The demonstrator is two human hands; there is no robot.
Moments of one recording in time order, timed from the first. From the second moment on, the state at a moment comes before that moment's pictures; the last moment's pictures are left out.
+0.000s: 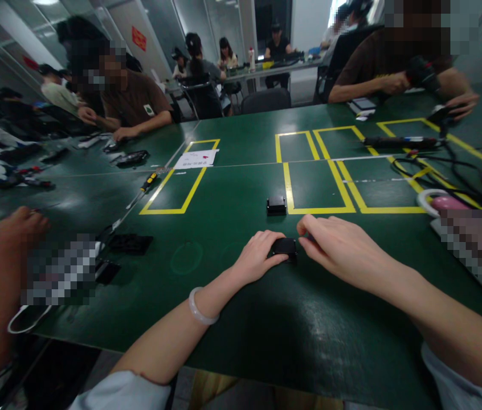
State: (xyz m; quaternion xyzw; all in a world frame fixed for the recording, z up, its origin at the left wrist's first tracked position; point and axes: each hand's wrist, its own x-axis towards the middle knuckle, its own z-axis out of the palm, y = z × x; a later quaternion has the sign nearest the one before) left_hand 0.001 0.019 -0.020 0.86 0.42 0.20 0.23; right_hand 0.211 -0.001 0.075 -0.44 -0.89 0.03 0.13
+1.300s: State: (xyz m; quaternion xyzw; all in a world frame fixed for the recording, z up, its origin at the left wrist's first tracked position) left_hand 0.001 0.019 -0.020 0.86 0.42 0.20 0.23; right_hand 0.211 0.001 0.073 -0.44 -0.89 0.04 0.10
